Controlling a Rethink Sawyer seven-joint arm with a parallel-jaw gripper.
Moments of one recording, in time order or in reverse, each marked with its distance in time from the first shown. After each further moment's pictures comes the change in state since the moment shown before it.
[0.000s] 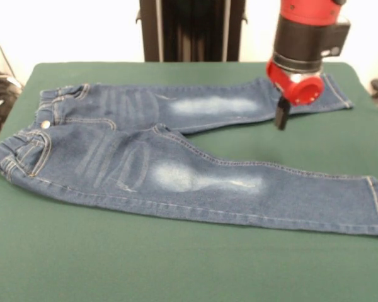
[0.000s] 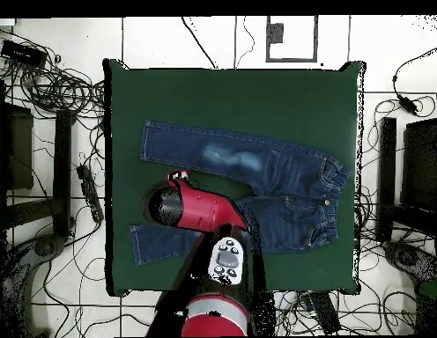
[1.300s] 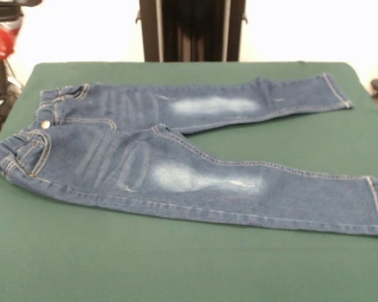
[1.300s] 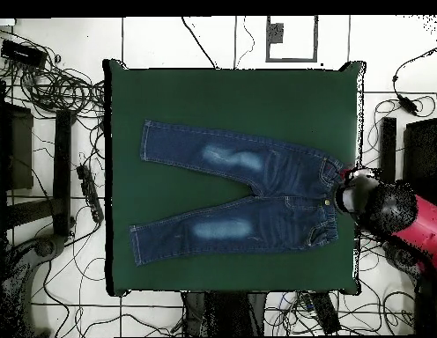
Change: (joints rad) arm -0.792 -0.167 0.195 -0.162 -0.456 0.232 -0.279
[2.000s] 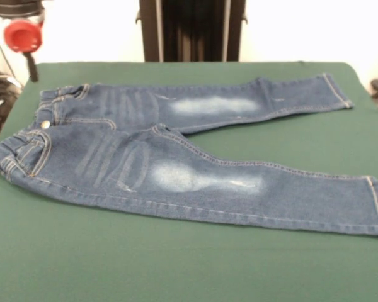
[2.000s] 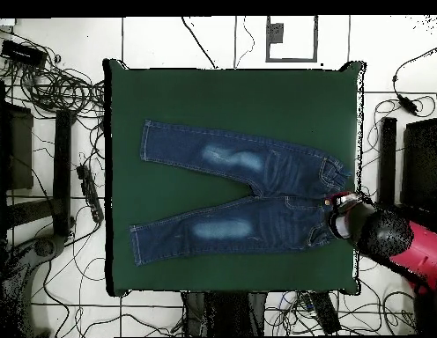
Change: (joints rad) arm -0.110 -0.046 0.115 0.172 -0.077 0.000 -0.060
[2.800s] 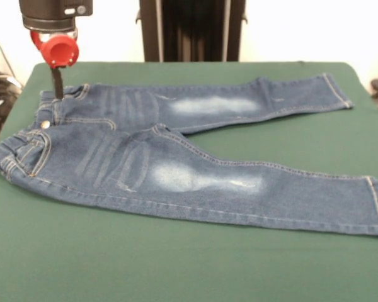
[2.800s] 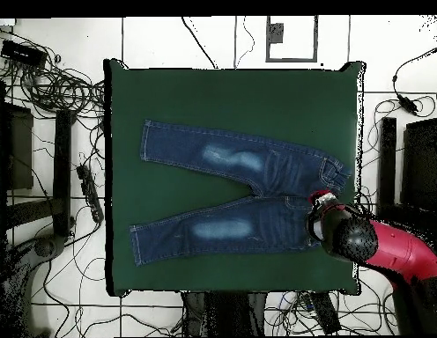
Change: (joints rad) arm 0.002 0.017 0.059 0.065 -0.149 -0.199 0.000
